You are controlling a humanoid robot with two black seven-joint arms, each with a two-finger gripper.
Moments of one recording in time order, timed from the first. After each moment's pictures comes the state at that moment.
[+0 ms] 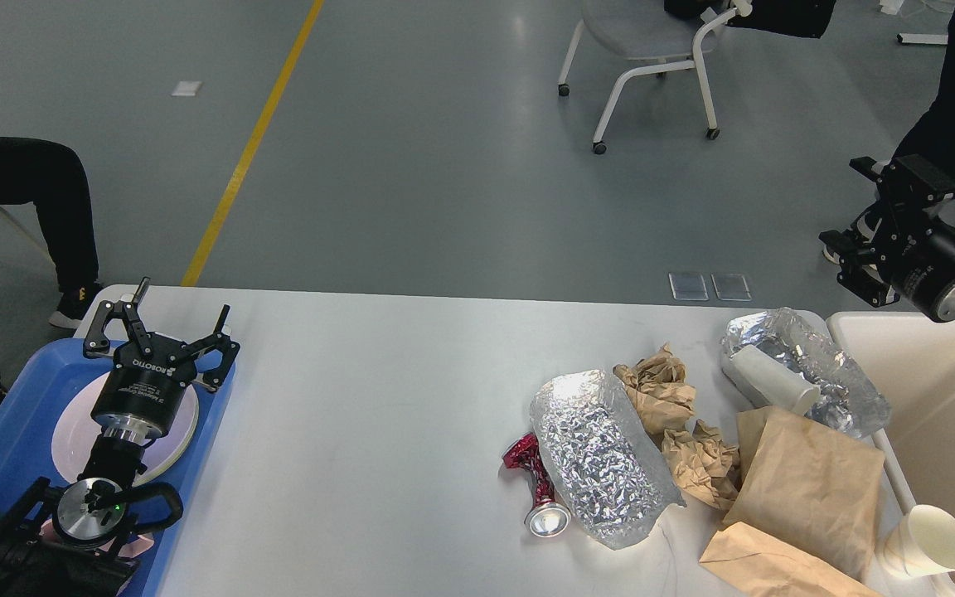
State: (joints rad) left arm -0.34 0.16 -1.43 -0.63 0.10 -0.70 -0.11; right arm 1.04 -0.90 -0.13 1.03 0.03 0.19 0.45
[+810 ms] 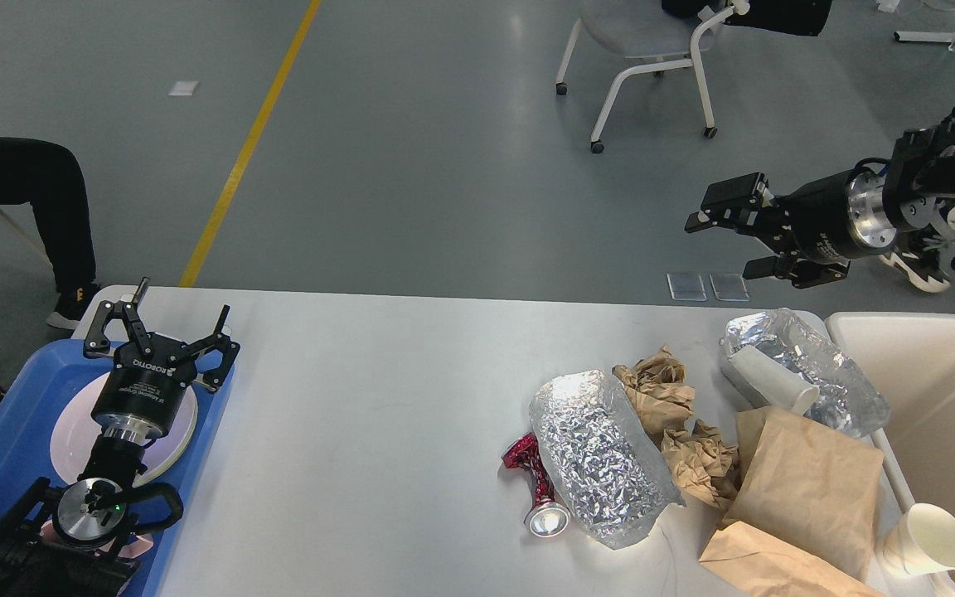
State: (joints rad) left arm -0.34 0.16 -1.43 -0.63 0.10 -0.70 -0.11; right arm 1.91 -0.33 -1.48 1.08 0.19 0.60 0.44
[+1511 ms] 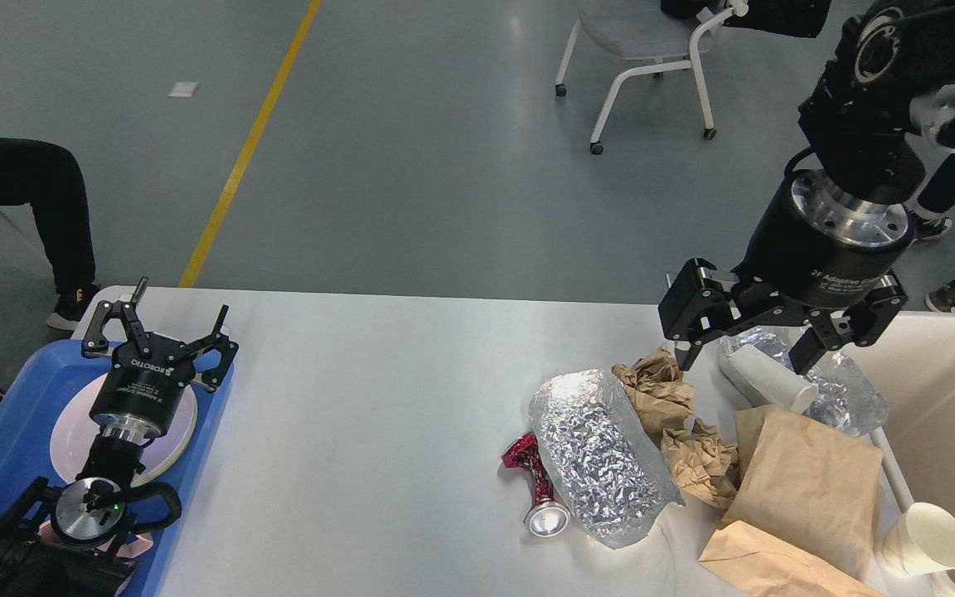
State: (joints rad) left arm -0.34 0.16 -1.43 -0.63 0.10 -0.70 -0.11; right arm 2.49 -0.20 -1.31 1.58 0.19 0.90 -0.24
